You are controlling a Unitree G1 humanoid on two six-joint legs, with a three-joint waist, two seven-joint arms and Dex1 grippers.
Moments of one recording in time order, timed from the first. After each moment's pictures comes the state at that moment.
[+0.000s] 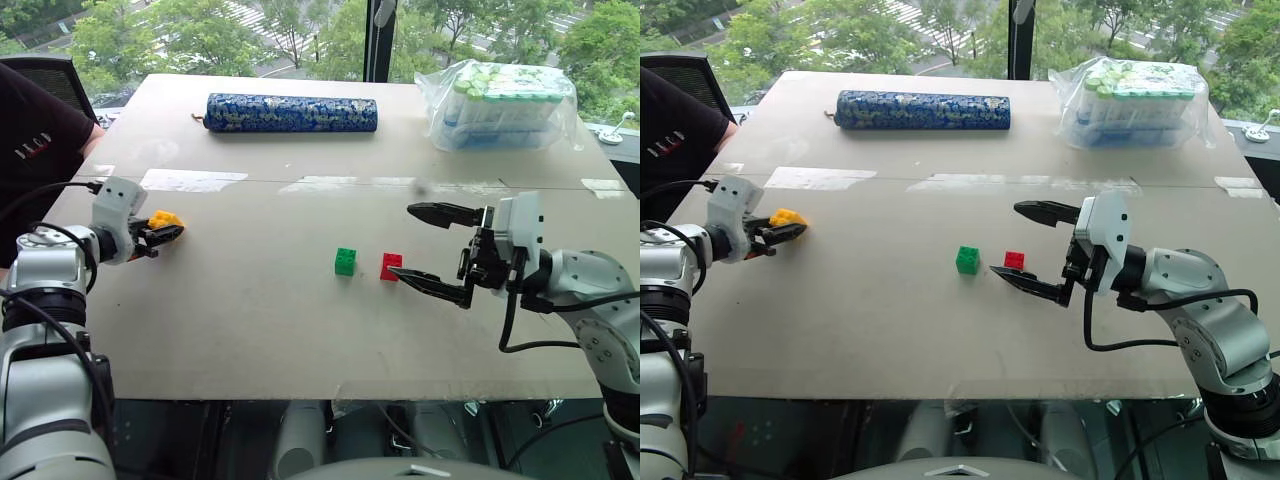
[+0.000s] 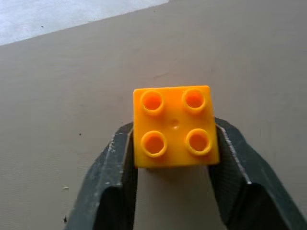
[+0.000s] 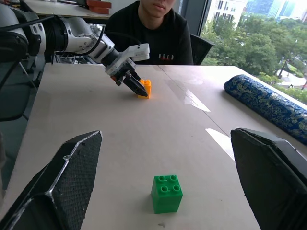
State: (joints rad) left arm -0.70 0.93 0.11 0.86 -0.12 0.35 -0.92; right arm -0.28 -0.62 -0.01 -0.61 0.63 0.48 0.82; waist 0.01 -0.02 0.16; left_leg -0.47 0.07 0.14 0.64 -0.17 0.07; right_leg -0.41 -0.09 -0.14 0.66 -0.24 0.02
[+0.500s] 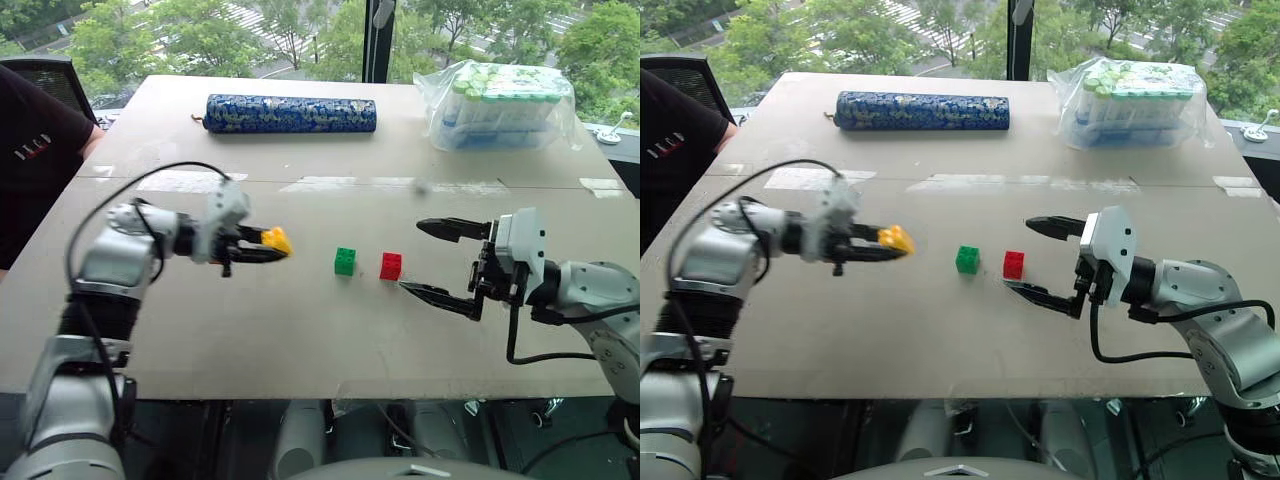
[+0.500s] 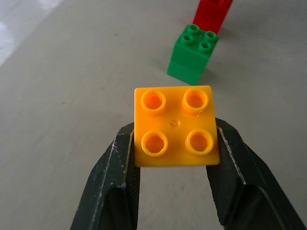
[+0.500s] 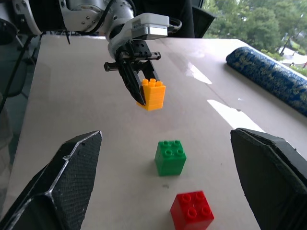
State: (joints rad) left arm -0.62 0.80 -0.16 0.30 -0.24 0.31 -1.43; right arm -0.18 -0.73 -0.03 -0.62 0.61 0.47 0.86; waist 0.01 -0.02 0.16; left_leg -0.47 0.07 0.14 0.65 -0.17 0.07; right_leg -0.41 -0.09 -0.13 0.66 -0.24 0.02
